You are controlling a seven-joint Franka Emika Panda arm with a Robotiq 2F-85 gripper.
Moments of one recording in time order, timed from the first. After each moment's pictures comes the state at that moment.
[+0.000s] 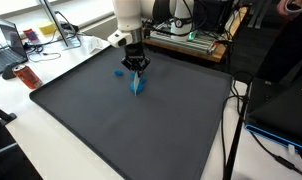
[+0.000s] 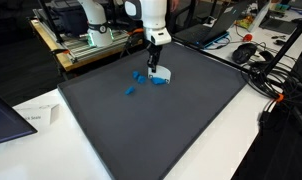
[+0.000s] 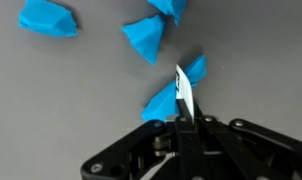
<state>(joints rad) -0.06 0.32 0.09 -2.33 -0.04 2.70 -0.44</state>
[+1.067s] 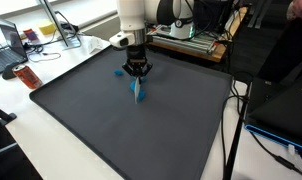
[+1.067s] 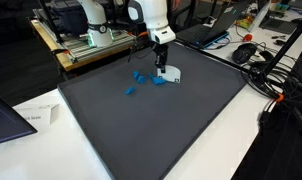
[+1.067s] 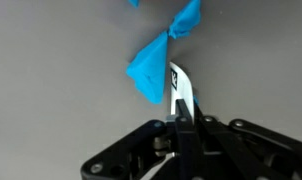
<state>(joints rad) -0.12 0.36 0.21 -2.34 0.07 2.90 -0.50</state>
